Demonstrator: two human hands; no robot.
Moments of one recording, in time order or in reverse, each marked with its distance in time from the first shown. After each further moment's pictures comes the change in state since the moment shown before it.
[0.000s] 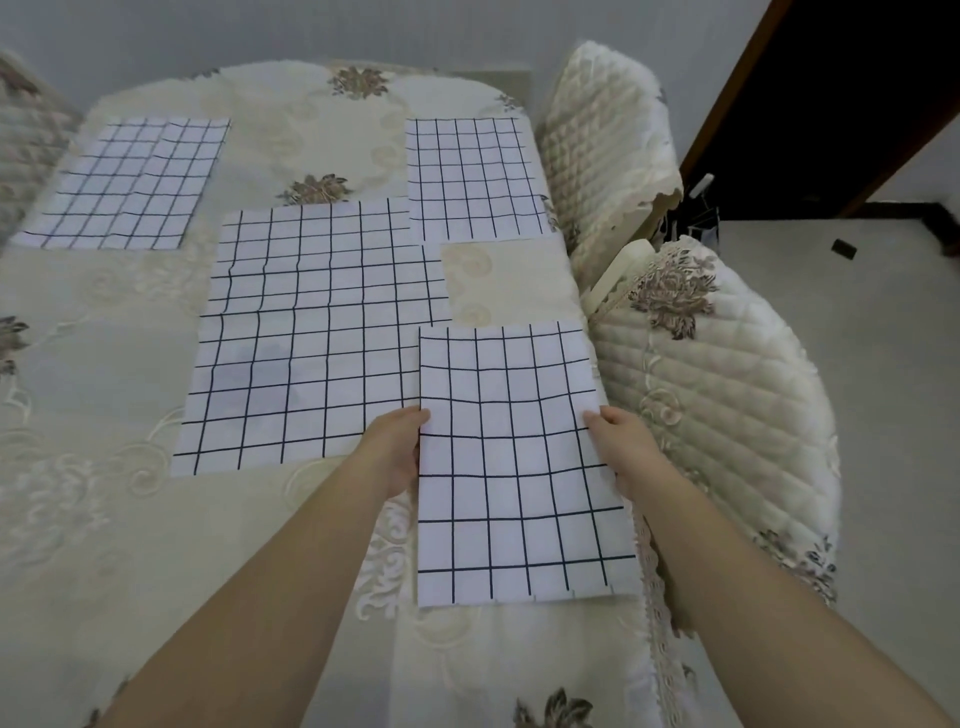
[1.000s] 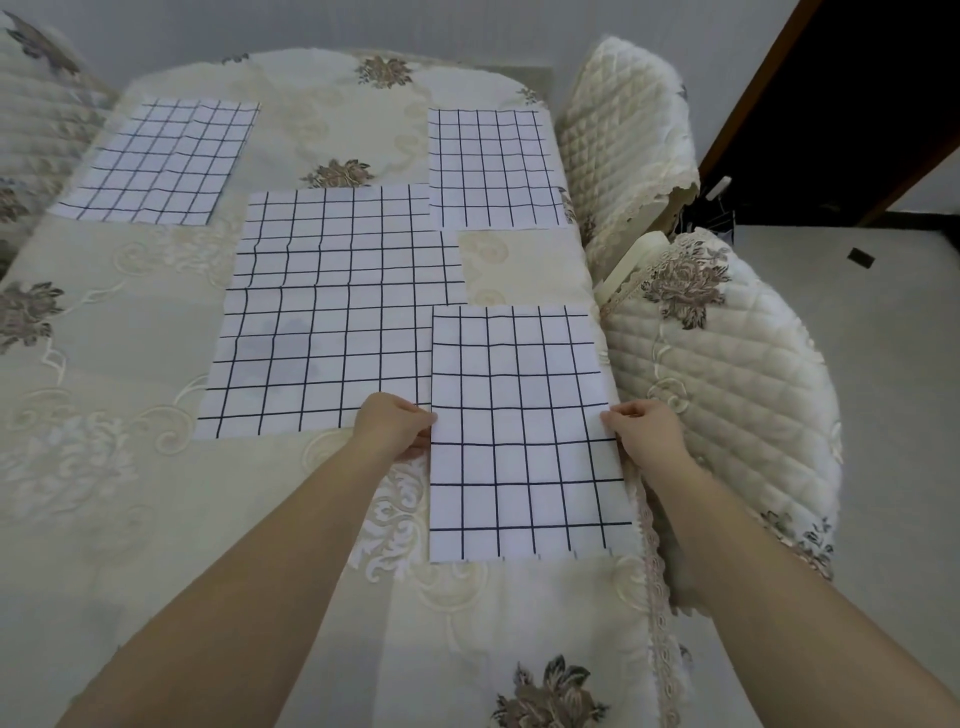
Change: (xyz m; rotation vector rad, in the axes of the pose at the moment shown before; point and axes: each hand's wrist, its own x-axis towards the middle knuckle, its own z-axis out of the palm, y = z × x) left_hand -0.015 -0.007 -0.024 0.471 0.141 0.196; right_hand 0.001 0.013 -0.017 -0.117 0.132 -0.043
